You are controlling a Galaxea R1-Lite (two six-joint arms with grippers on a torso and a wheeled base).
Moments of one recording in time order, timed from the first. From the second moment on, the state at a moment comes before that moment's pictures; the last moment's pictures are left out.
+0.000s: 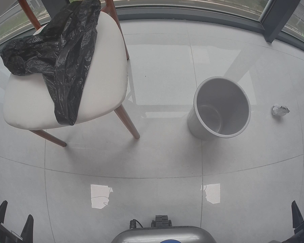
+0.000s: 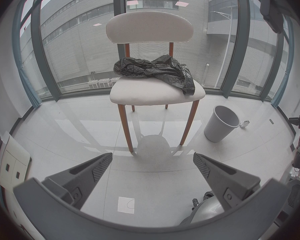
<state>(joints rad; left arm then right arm) 0.00 0.02 -0.02 0.00 -0.02 0.01 0.00 0.02 -0.02 0.00 0.02 -0.03</state>
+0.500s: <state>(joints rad) 0.00 0.03 -0.13 0.01 -0.03 0.01 0.00 0.02 -0.02 0.00 0.03 -0.04</state>
